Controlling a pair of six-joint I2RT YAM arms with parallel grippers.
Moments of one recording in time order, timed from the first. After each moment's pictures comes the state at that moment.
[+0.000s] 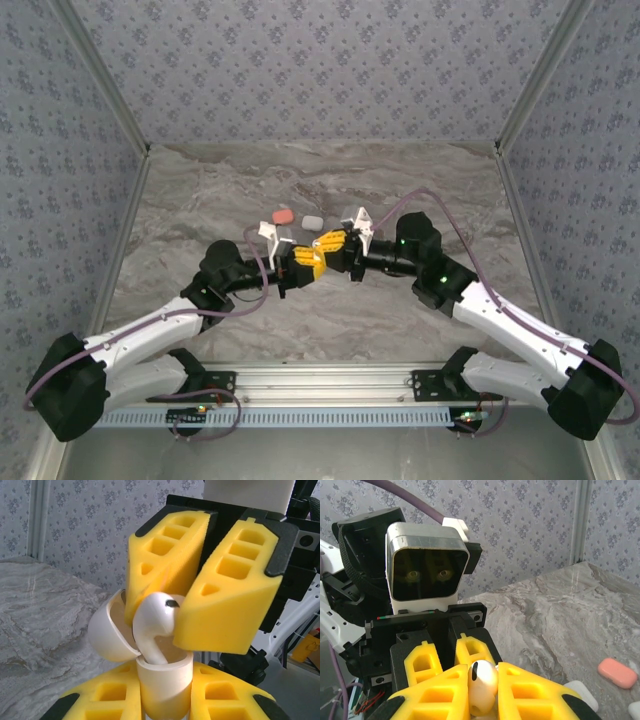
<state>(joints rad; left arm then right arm) -0.75 1.04 0.51 0.59 0.63 -0.39 0.76 1.03 0.81 0.08 -0.52 0.06</state>
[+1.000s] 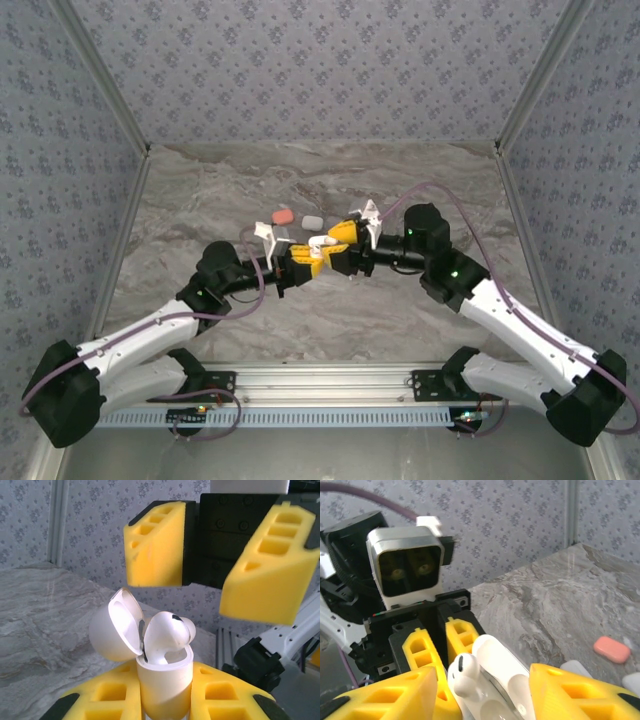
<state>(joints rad) -0.75 0.99 0.51 0.53 0.57 -0.33 0.69 1.00 0.89 -0.10 -0.55 0.10</state>
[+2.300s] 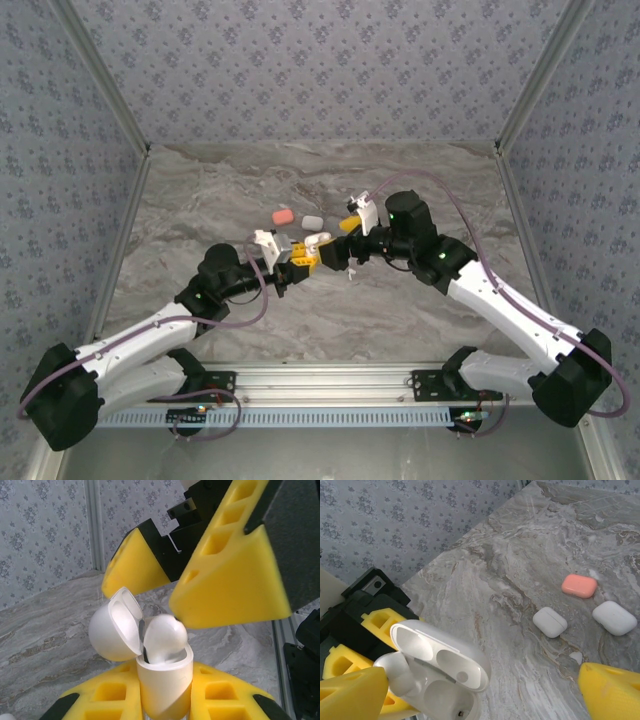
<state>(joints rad) -0.75 0.98 0.48 0.47 0.45 -0.07 0.68 1.14 1.00 -0.30 -0.41 0.20</state>
